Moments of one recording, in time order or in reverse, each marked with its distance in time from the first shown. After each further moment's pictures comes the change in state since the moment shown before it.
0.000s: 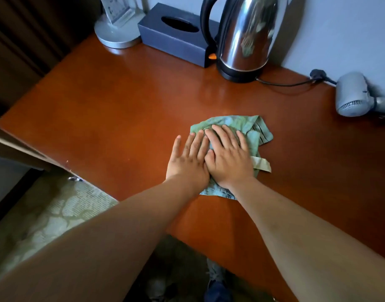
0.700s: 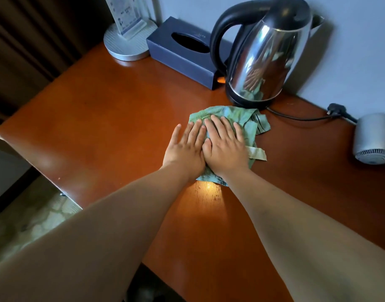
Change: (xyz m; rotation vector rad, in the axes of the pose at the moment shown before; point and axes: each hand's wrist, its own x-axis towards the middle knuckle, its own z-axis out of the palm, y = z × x) left_hand 0.101 -0.036 -0.042 0.006 0.023 -0.091; right_hand 0.123 0.021 0.018 0.021 0.046 -0.079
